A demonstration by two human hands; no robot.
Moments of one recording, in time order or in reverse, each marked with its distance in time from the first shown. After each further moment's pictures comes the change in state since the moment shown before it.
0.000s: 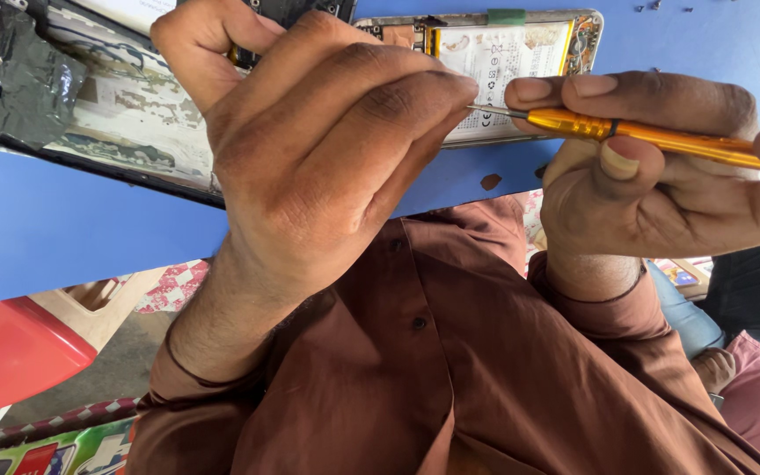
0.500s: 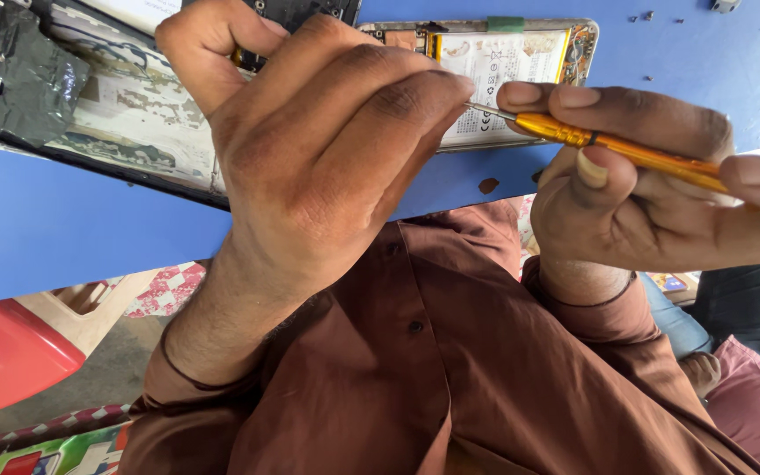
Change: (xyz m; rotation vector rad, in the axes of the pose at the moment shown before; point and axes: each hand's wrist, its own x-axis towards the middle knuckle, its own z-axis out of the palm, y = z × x) left_hand -0.003 0.002 -0.001 0.060 0.003 -0.014; right_hand -0.001 -0.011 0.009 -0.084 0.003 0.038
